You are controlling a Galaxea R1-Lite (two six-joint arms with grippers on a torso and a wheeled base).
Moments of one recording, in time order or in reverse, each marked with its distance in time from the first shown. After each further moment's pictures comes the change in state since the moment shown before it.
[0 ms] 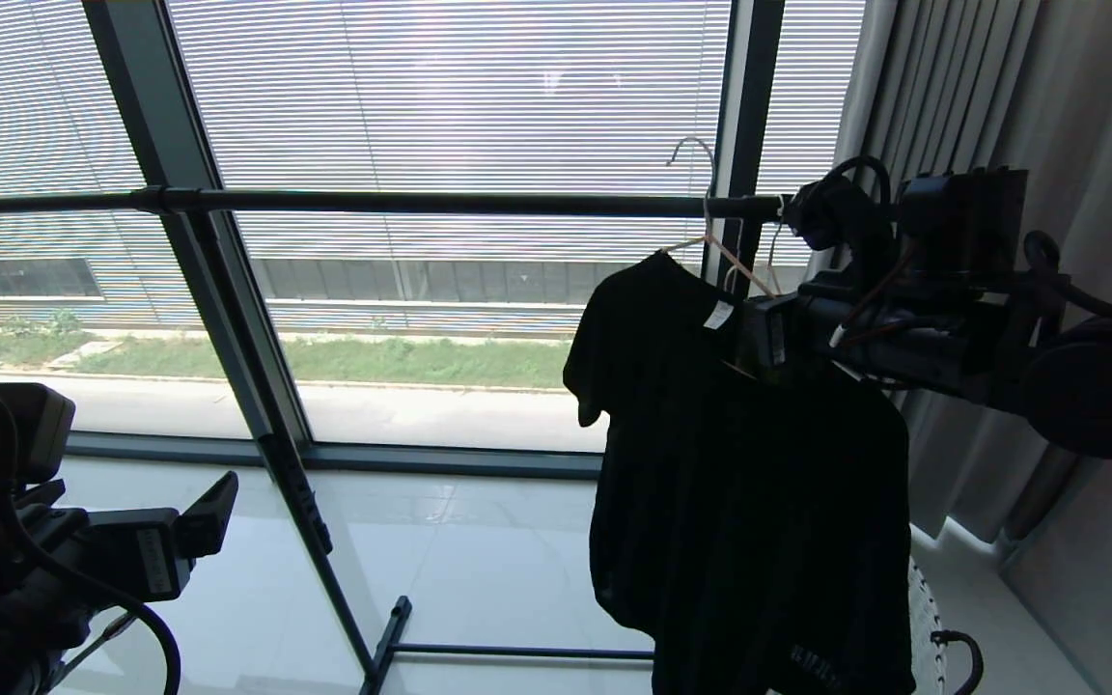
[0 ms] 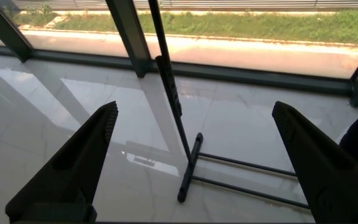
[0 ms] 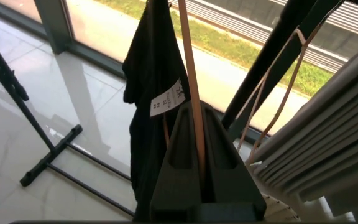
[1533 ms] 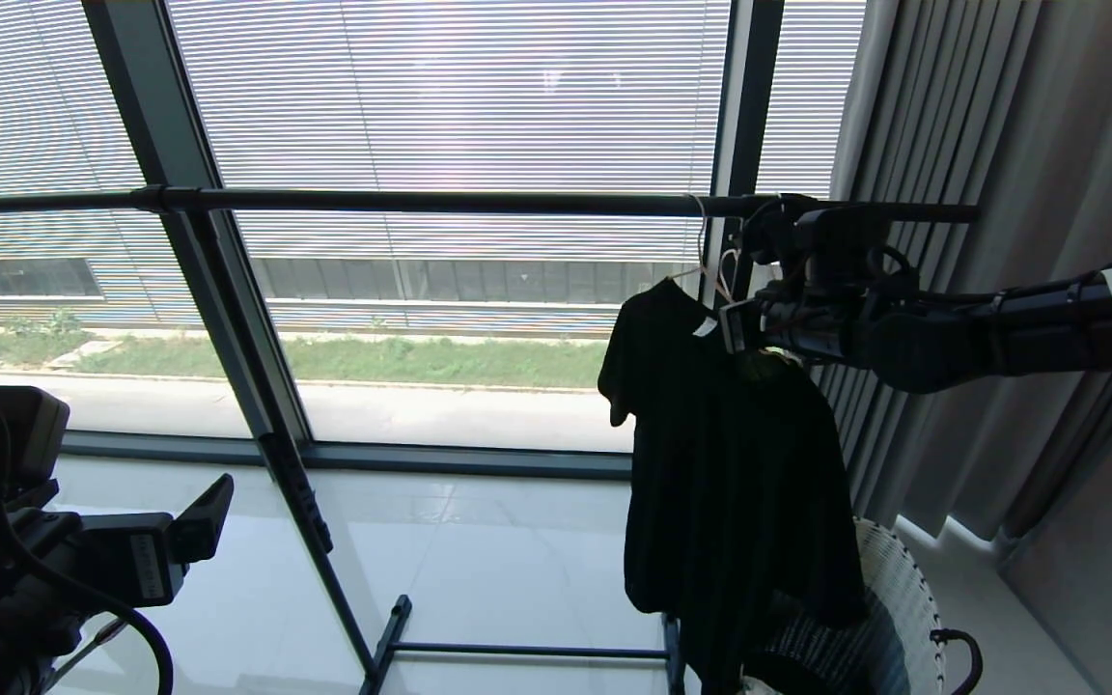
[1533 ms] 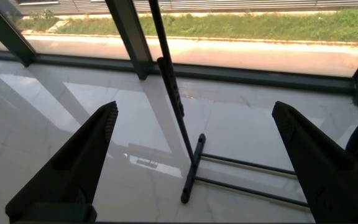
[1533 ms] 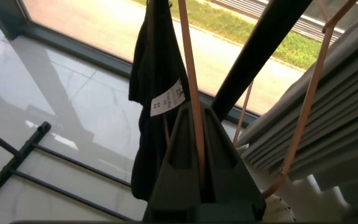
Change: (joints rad) left arm -0.001 -0.015 0.007 0.000 0.000 0.024; right arm -0.101 0.319 -0.349 0.107 -0.002 0.001
